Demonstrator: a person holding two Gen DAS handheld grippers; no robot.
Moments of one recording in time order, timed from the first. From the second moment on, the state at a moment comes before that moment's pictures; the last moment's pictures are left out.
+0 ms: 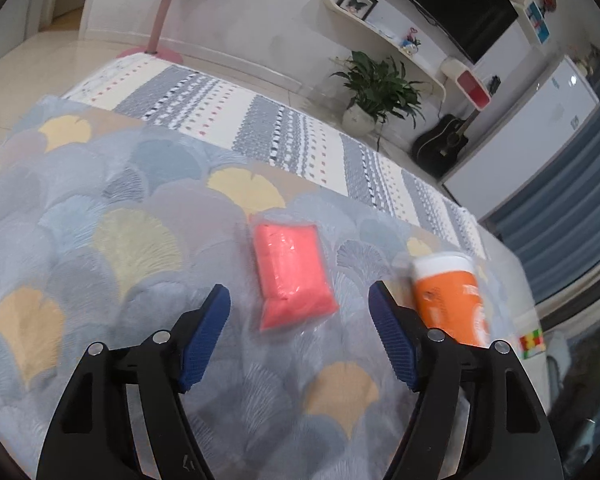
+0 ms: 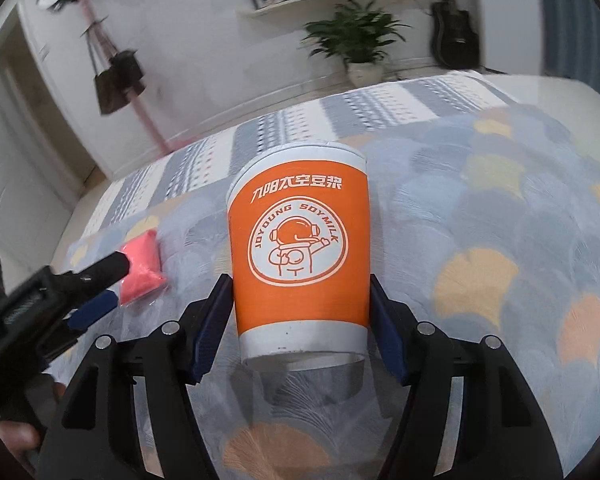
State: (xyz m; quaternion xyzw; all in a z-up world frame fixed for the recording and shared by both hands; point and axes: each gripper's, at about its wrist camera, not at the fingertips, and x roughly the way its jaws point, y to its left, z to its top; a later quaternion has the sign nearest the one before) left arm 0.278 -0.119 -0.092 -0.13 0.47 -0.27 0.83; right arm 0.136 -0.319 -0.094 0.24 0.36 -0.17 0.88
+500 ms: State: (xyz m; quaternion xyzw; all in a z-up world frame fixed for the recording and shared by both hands) left arm 0.268 -0.111 -0.076 -0.06 0.44 -0.21 0.87; right arm 0.132 -0.293 -0.080 0.15 0.33 -0.16 0.92
